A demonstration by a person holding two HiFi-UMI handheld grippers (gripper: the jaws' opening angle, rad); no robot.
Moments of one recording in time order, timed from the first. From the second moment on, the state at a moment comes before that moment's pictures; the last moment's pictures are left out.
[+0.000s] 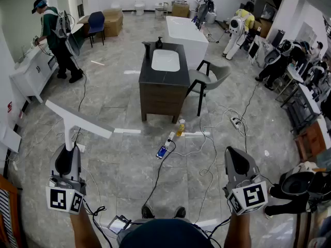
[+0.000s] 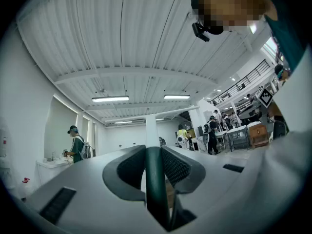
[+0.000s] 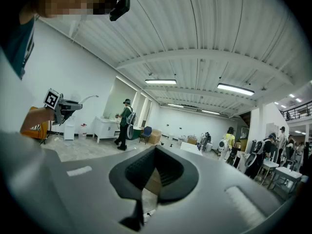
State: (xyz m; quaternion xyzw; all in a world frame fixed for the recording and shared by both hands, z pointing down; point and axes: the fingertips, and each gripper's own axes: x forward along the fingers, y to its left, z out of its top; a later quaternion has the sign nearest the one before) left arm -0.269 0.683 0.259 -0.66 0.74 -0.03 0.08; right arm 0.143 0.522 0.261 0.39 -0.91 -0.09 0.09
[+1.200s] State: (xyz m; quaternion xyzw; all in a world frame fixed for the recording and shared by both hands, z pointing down) left arm -0.254 0.562 0.280 -0.68 0.73 -0.04 0.06; right arm 0.149 0.394 0.288 0.39 -0.92 -0.04 0.05
